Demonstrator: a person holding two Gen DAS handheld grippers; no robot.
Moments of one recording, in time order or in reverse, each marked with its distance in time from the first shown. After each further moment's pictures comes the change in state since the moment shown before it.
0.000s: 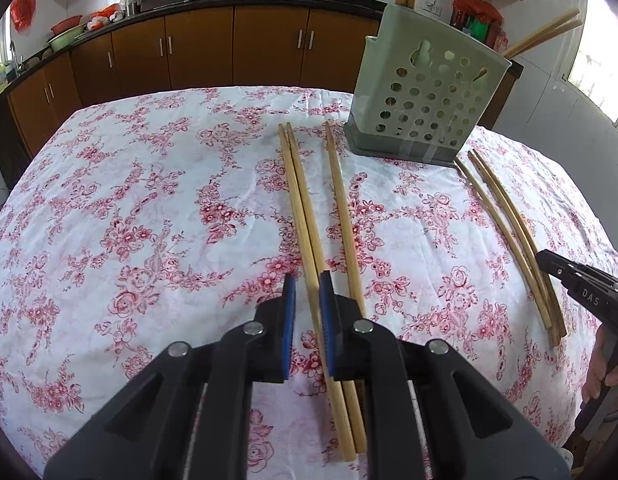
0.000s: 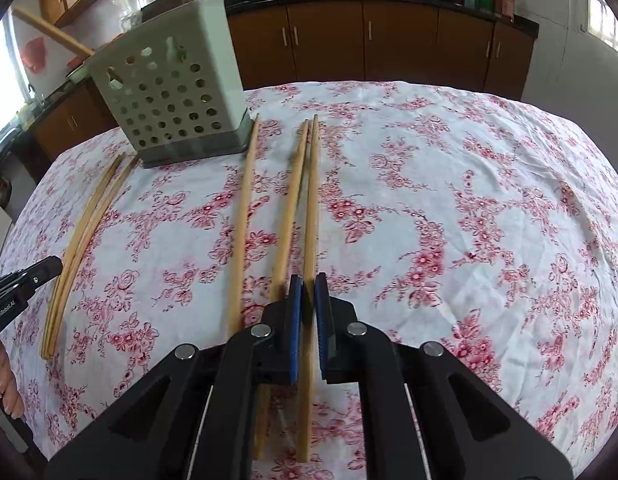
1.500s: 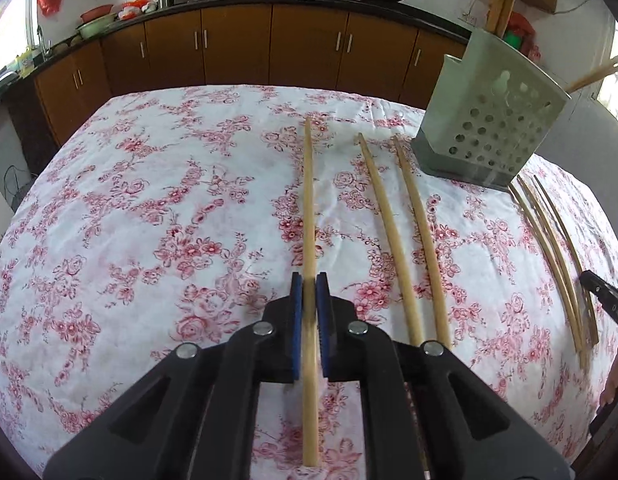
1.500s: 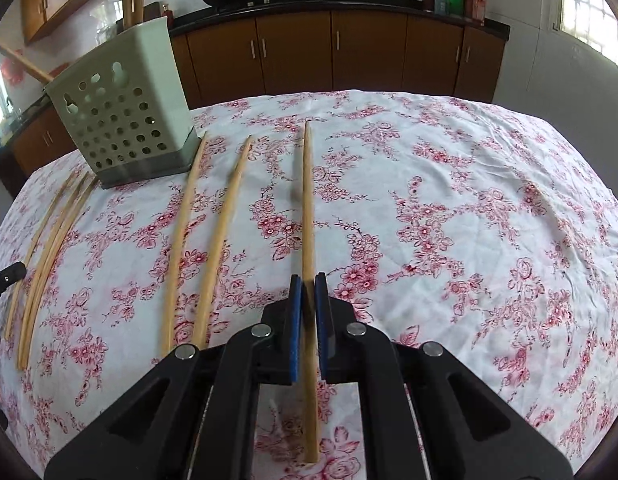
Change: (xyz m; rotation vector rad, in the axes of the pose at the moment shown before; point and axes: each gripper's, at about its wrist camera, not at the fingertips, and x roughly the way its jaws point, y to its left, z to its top) left arm 0.006 0.044 0.013 -0.060 -0.012 0.093; right arm 0.000 -0.033 0.003 0.044 -0.051 -0.093
